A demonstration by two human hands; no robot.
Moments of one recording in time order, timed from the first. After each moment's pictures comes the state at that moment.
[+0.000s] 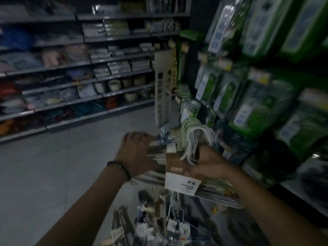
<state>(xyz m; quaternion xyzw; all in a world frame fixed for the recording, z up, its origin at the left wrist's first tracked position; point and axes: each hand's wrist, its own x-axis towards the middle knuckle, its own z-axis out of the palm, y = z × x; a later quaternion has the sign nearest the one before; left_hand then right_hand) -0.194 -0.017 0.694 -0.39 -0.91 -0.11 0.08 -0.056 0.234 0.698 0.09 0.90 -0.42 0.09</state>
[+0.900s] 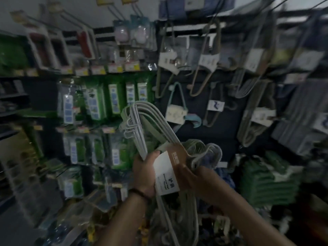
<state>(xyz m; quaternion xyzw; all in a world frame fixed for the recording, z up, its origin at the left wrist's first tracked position) 0.085 0.142 0.818 -0.32 -0.39 -0.72 -0.48 0.284 0.116 0.845 0.57 0.73 -0.28 -0.27</state>
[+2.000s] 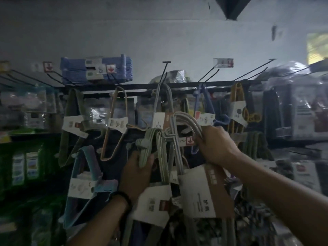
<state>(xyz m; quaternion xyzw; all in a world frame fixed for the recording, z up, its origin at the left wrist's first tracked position) 0.438 0.308 1.002 -0.65 -0.39 -0.62 -0.21 0.694 0.260 1.094 0.60 0.68 0.14 -0.40</state>
